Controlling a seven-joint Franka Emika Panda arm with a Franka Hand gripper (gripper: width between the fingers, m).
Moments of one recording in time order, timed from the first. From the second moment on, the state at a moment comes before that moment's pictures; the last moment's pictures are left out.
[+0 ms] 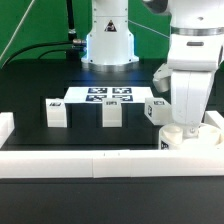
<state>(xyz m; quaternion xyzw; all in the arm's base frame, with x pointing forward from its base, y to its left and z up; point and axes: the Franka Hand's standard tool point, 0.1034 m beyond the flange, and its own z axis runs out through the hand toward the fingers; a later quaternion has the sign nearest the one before) 0.571 0.105 0.017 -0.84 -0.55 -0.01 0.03</state>
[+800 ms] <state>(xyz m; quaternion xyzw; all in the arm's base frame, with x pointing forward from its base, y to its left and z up) 0.571 0.105 0.017 -0.84 -0.55 0.00 0.03</state>
